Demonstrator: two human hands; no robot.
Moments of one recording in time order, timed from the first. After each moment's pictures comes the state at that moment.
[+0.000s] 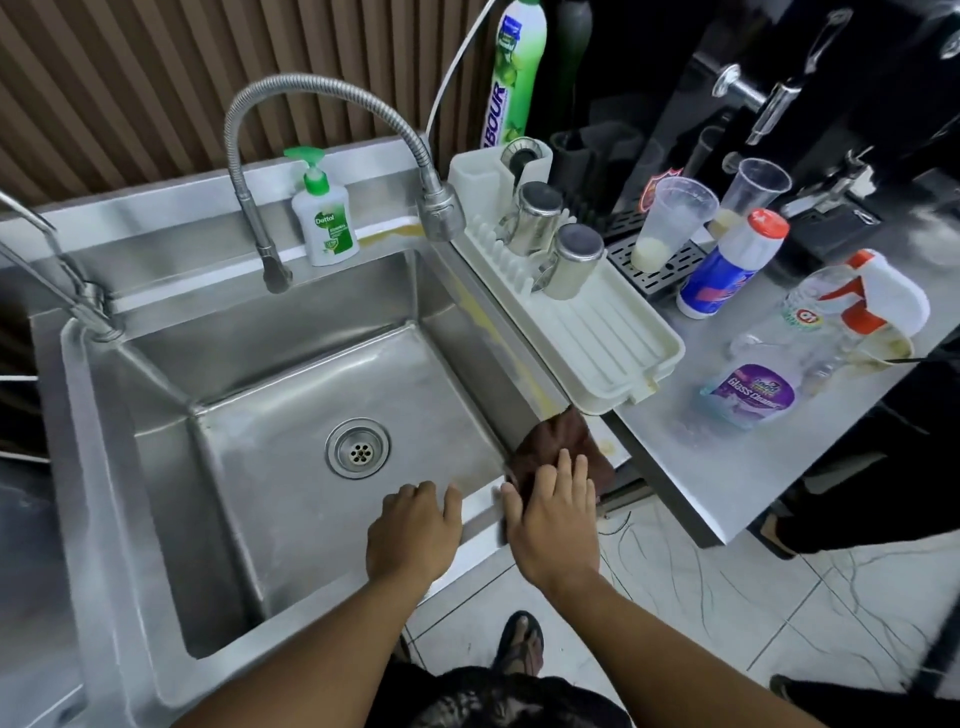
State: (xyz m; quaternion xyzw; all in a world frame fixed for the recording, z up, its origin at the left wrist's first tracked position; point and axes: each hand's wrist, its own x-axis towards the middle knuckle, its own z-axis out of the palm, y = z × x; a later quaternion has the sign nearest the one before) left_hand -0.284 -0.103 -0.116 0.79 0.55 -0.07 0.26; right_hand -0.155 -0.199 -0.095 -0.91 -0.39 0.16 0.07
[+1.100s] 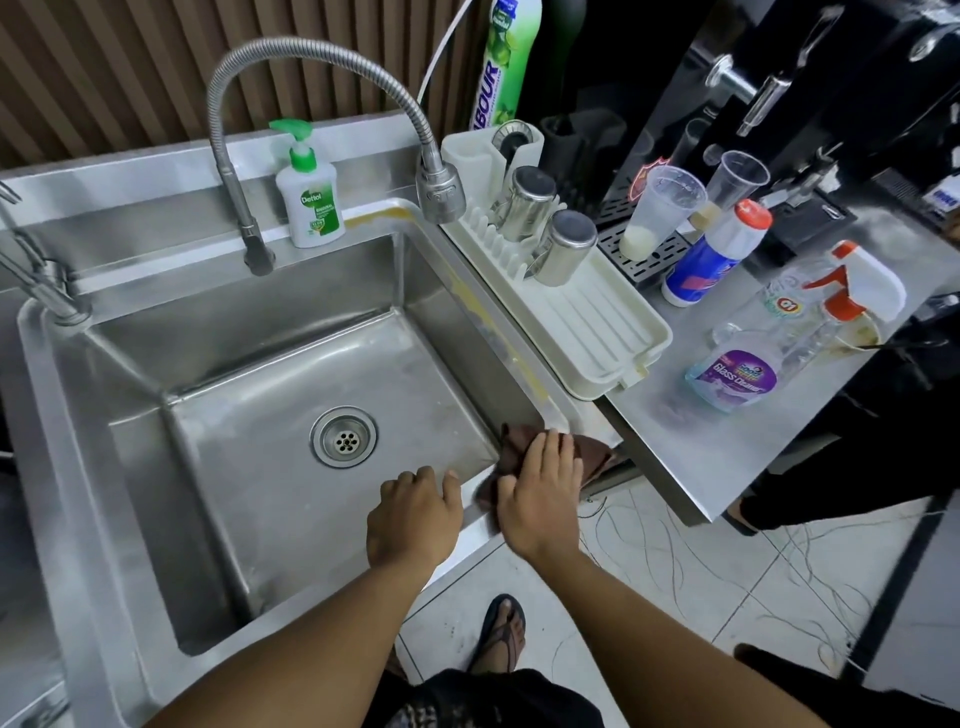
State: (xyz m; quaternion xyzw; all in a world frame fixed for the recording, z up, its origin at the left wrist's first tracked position) left_hand -0.285 -0.104 -0.115 0.79 0.54 -0.07 0.28; right_hand -0.160 -0.186 -0.110 -0.91 -0.37 0.16 0.08
